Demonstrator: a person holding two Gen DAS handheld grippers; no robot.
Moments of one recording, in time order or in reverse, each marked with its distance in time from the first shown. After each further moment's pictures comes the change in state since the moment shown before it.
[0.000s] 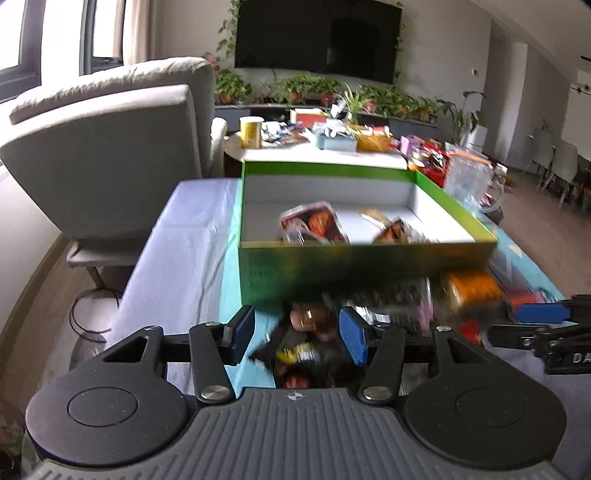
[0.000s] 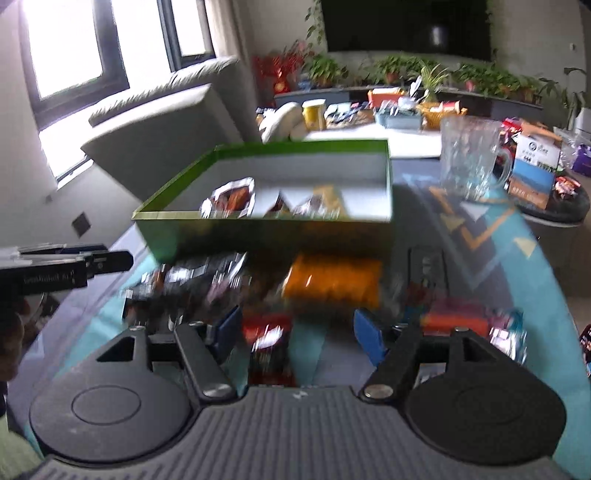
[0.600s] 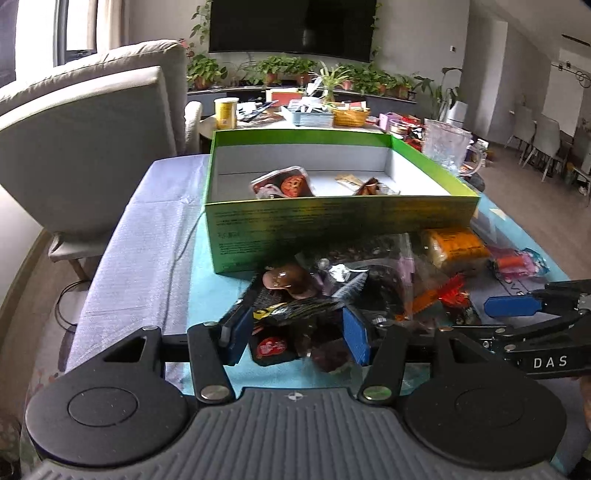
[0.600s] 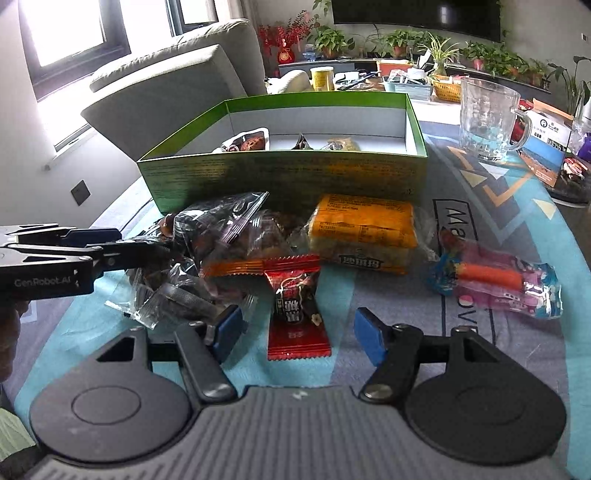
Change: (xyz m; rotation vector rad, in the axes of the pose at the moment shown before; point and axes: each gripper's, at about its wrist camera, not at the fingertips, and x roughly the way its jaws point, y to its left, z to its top) left arm 0.008 -0.009 -0.016 0.043 0.053 -0.041; right arm 0.016 0.017 -0.023 -0.008 0.082 -0.011
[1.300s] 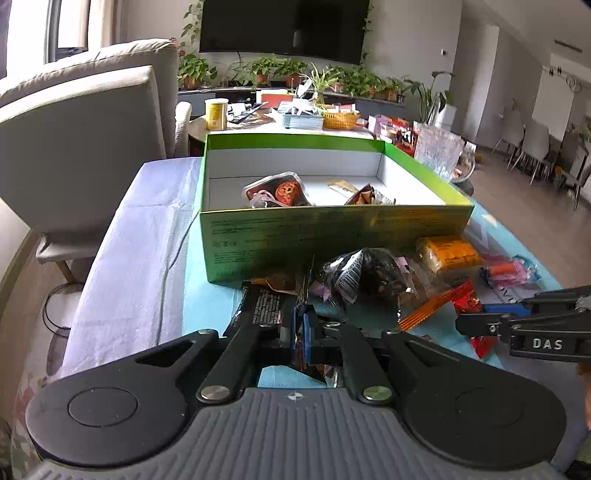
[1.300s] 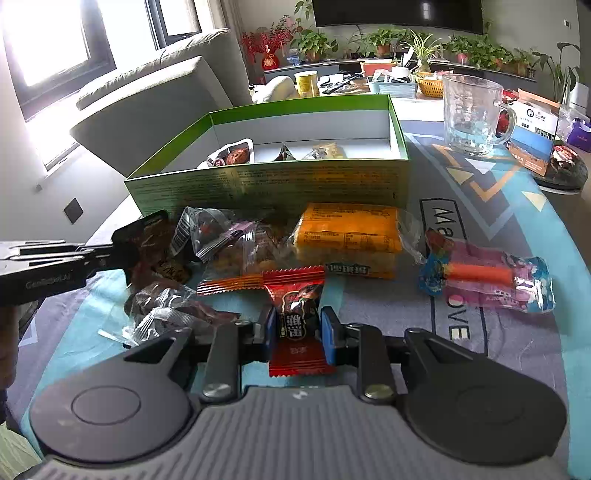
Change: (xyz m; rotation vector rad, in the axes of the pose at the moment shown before) left arm 0.001 0.009 0.005 -0.018 -0.010 -0.065; right arm -0.006 -0.007 0.003 0.061 -0.015 -0.012
